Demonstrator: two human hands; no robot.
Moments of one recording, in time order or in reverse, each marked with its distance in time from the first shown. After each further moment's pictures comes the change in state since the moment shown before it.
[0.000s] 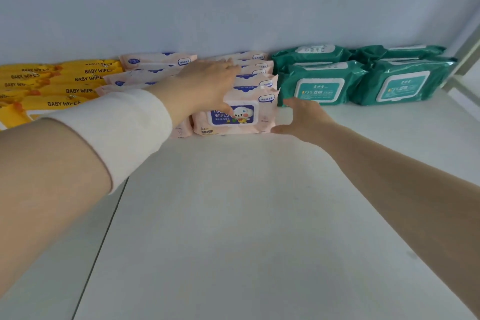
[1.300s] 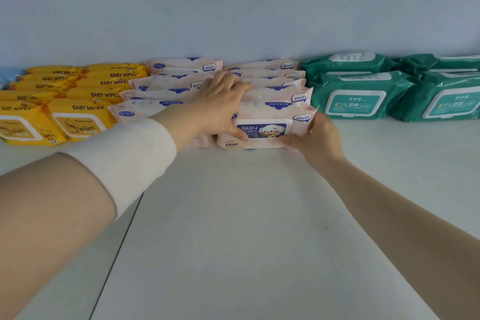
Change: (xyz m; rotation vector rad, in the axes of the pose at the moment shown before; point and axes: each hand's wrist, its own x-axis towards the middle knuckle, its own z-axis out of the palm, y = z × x) left_hand -0.009 -0.017 0.041 -0.222 0.025 -0.080; right_hand 0.018 -0.010 0.047 0.569 0.305 0.019
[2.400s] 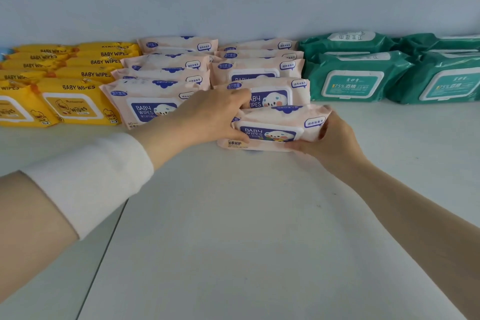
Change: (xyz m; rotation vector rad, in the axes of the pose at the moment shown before) left_hand -0.035 0.021 0.011 -0.189 0.045 0.057; right_hand -0.036 0.018 -0.028 0.118 -0.132 -0.032
